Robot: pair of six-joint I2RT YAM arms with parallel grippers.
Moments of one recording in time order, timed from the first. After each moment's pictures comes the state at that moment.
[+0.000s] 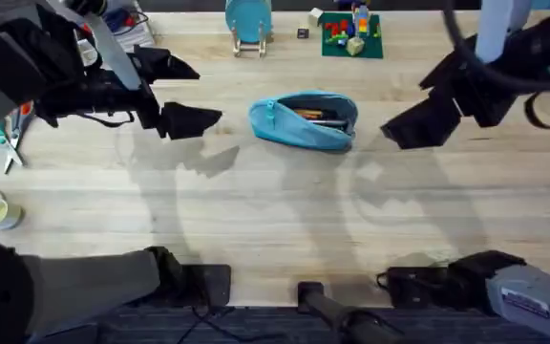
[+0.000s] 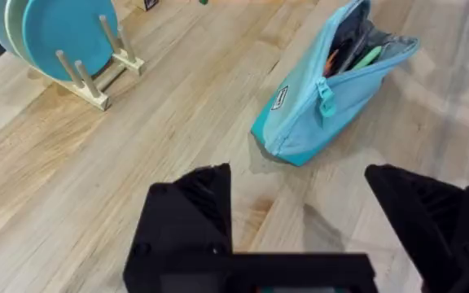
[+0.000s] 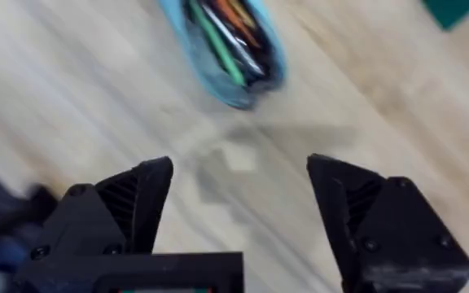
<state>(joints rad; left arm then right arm) 0.36 1.47 1.00 -0.84 1.05 1.20 0.25 1.20 1.34 -1.24 -0.27 -0.46</state>
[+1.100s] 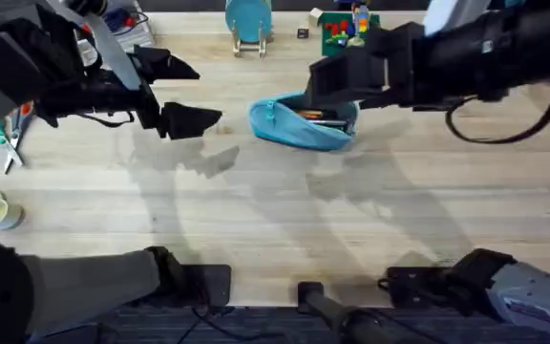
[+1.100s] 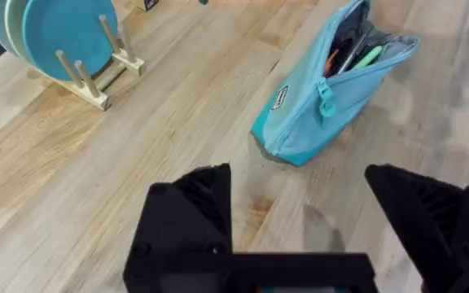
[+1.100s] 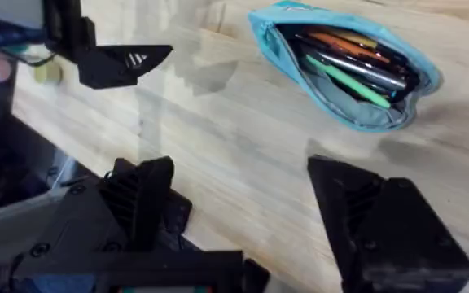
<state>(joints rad) 0.36 1.47 1.00 -0.84 1.05 1.20 0.57 1.20 1.34 -1.04 -0.28 0.48</state>
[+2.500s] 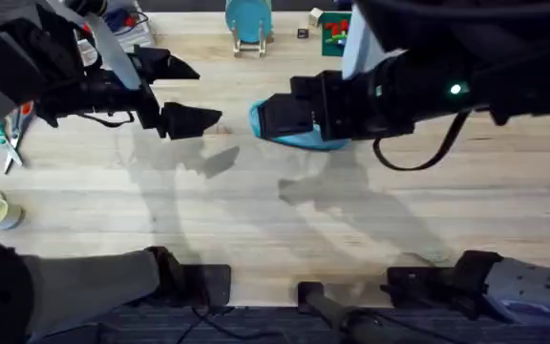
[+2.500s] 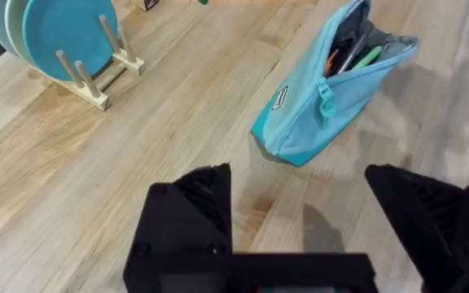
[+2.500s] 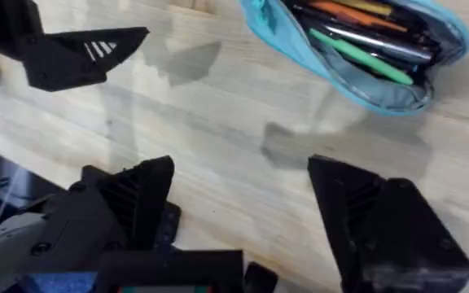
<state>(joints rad) 0.36 1.47 1.00 -0.84 1.05 1.20 0.84 1.33 1.34 -1.02 -0.03 0.69</state>
